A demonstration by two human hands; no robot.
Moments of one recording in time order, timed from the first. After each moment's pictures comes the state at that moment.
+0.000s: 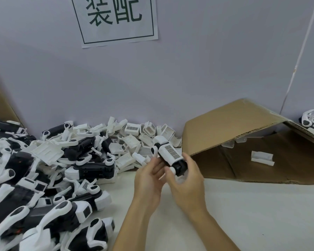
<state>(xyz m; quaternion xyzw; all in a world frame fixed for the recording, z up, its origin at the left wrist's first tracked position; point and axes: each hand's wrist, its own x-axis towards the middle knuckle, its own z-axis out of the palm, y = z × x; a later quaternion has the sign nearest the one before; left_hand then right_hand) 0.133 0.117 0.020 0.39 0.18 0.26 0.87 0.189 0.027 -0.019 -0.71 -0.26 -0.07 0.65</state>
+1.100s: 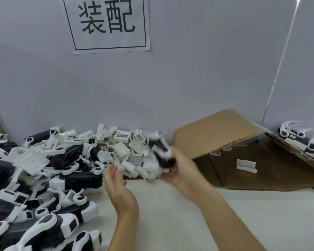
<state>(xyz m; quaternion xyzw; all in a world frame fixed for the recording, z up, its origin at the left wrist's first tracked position) 0.131 0.128 0.006 0.46 0.28 0.55 0.64 0.210 0.017 0.069 -0.51 -0.14 0.32 0.79</state>
